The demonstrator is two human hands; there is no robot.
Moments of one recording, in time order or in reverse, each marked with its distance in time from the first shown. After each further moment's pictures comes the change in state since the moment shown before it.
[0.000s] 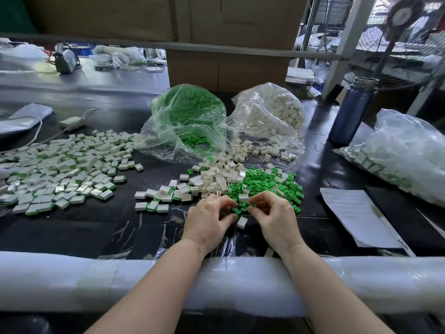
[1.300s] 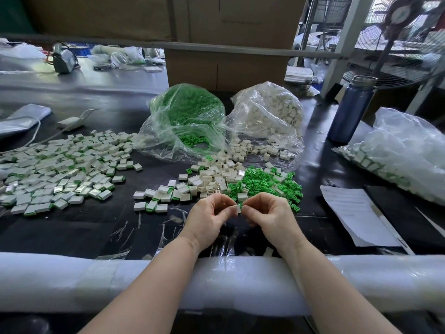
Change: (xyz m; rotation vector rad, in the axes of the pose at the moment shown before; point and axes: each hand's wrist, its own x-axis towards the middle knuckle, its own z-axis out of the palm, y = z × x) left_hand 0.003 -0.002 0.000 -0.559 -0.064 -0.054; right_hand -0.002 -0.007 -0.004 0.382 -0.171 0.086
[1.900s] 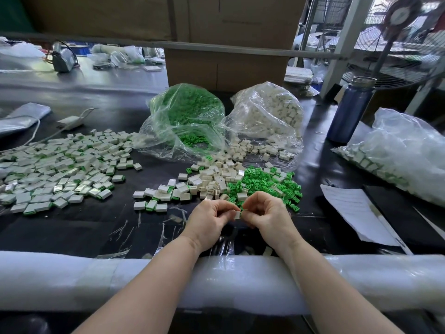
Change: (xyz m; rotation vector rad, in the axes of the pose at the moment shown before) left_hand 0.000 -0.001 0.002 0.134 -0.030 -0.045; right_hand 0.001 -0.002 0.002 -0.060 -0.057 0.003
